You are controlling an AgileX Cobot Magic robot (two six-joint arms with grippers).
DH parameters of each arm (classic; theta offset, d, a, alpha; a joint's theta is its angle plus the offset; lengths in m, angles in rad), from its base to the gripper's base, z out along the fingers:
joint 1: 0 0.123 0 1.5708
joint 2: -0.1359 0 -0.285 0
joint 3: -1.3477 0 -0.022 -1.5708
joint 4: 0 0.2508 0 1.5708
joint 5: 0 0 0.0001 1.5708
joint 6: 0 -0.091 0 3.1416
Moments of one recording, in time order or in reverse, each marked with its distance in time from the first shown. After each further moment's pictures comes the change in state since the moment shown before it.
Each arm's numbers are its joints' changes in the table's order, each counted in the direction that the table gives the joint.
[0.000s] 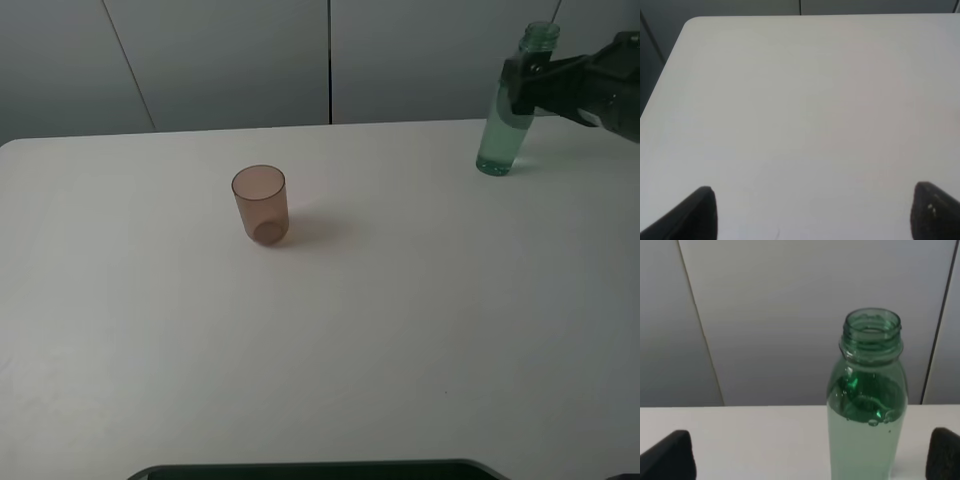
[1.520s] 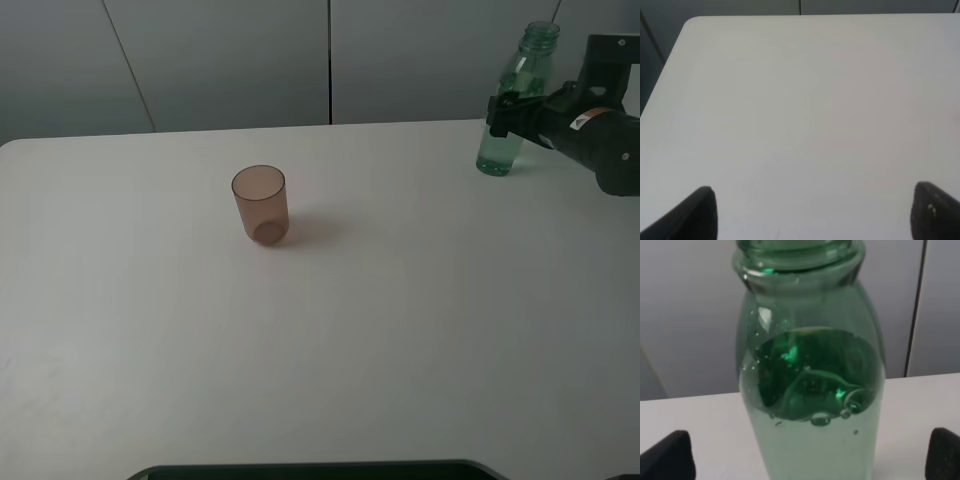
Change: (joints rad) left arm 0.000 0.000 0.000 0.000 0.000 0.002; right arm -0.126 -0.489 0.219 -0.104 0.215 -0.103
